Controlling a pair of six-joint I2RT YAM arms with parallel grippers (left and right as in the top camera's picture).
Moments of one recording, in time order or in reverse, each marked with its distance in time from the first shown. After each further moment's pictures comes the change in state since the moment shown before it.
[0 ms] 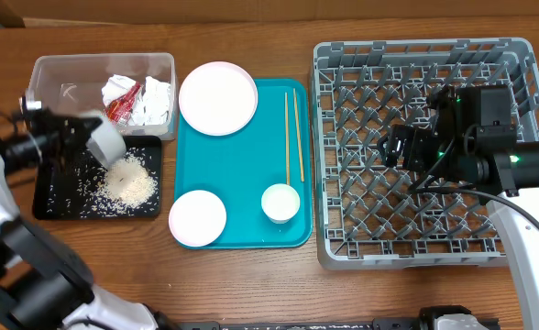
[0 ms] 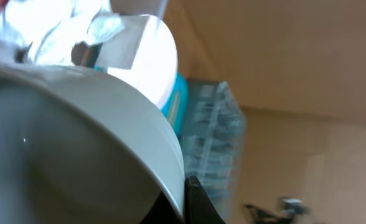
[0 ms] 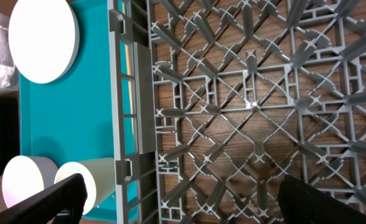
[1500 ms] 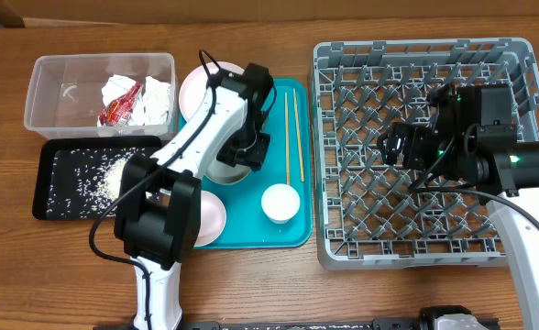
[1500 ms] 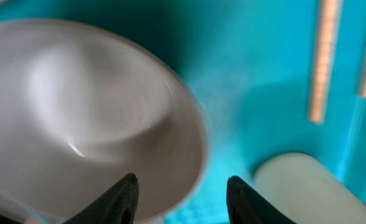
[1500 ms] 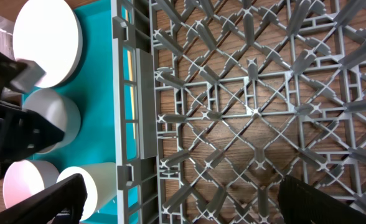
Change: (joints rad) left arm -1.048 0.301 0.177 -0.151 -1.043 -0.057; right arm 0.000 0.000 0.000 0.021 0.000 0.000
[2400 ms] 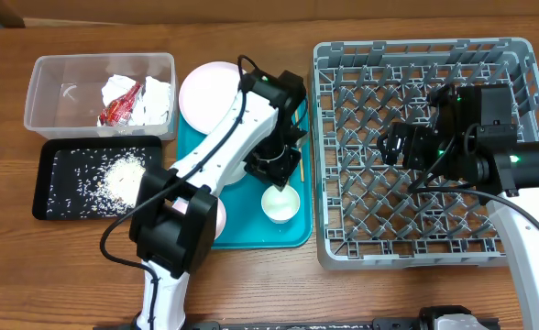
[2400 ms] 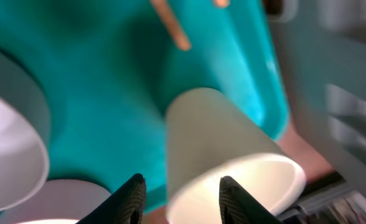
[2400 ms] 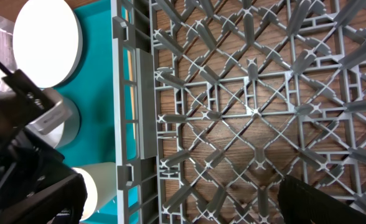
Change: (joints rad) left arm -0.136 0.000 0.056 -0.133 0.130 0.147; right arm 0.000 0.000 0.000 0.000 0.001 0.000
